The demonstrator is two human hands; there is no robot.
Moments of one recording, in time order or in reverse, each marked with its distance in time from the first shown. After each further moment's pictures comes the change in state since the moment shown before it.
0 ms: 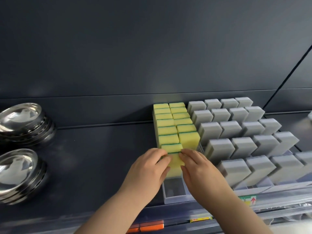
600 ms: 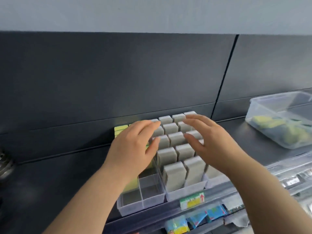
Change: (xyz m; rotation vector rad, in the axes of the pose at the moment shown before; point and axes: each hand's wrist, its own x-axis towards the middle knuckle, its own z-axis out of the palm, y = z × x) left_hand 0.095 0.096 -0.063 0.013 0.179 0.114; right_hand -0.017 0.086 -0.154 0.119 0.226 0.119
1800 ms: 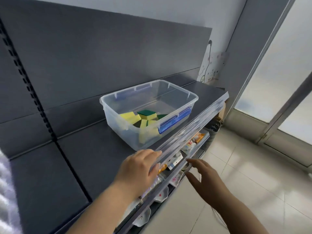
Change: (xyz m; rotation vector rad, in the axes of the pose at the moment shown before) left_hand 0.169 0.393 0.364 -0.471 -0.330 0.338; right_hand -0.260 0.436 -0.187 -0.040 -0.046 0.812
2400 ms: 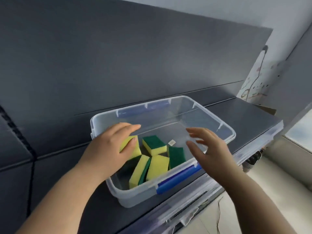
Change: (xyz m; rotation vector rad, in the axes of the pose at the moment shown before) left_hand 0.159 -0.108 -0.011 0.161 0.215 -0.282; right_hand 0.270 0.005 -0.050 0.164 0.021 -0.356
